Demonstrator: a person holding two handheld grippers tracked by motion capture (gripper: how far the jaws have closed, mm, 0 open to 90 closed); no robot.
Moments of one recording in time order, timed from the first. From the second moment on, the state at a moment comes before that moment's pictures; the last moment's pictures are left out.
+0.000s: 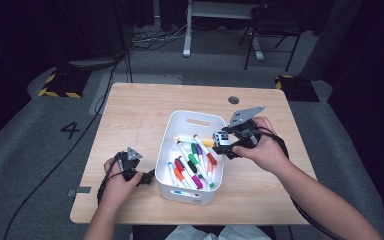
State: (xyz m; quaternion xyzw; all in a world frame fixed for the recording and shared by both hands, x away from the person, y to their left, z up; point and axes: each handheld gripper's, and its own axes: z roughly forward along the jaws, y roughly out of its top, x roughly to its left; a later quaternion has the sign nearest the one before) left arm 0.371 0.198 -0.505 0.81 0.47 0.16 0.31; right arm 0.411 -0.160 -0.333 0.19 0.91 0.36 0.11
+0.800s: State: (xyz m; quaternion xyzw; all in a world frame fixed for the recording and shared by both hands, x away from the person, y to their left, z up) left arm 0.371 0.198 -0.505 0.81 0.47 0.16 0.31; right arm 0.427 -0.128 -0.358 0.19 0.94 0.28 0.08
